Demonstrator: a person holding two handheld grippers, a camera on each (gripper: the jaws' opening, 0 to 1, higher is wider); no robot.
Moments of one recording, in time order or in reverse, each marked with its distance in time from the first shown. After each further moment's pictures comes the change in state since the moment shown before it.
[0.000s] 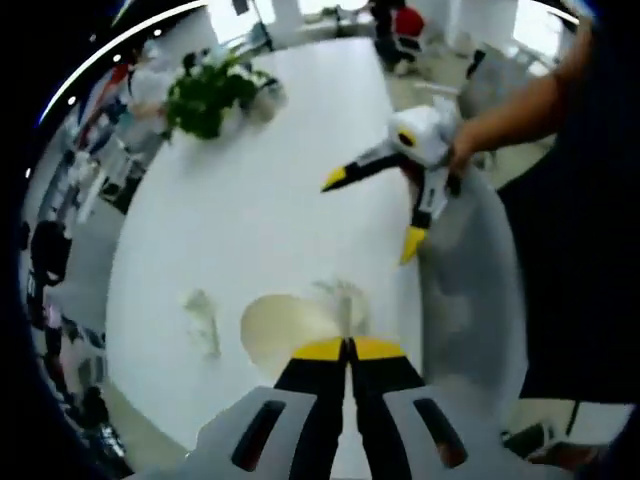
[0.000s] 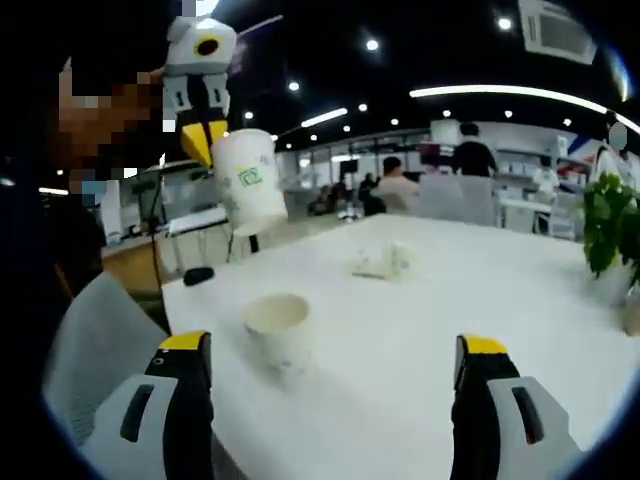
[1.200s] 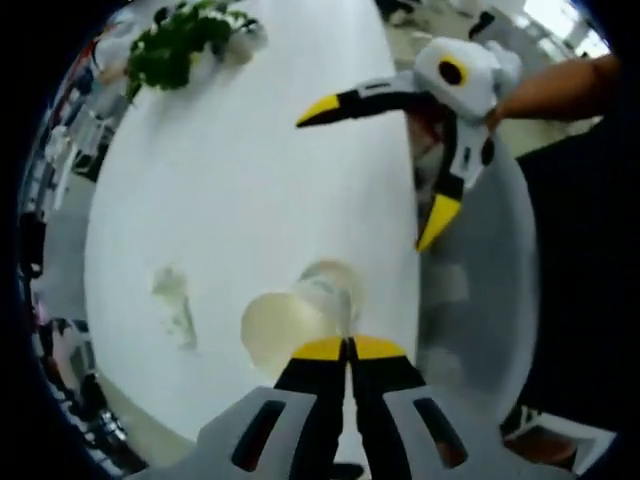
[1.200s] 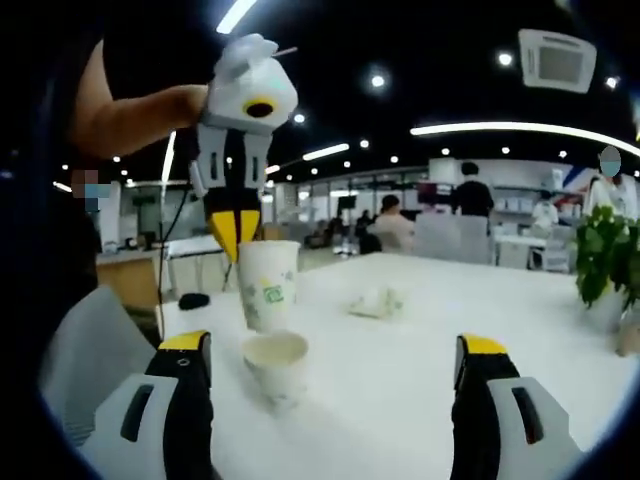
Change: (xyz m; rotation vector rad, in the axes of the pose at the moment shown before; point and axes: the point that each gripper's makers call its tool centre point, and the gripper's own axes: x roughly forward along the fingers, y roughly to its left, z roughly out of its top) left arm 0.072 -0.005 -0.007 -0.026 0.166 -0.076; right arm -0.006 -0.002 0.028 -0.034 -0.151 -0.035
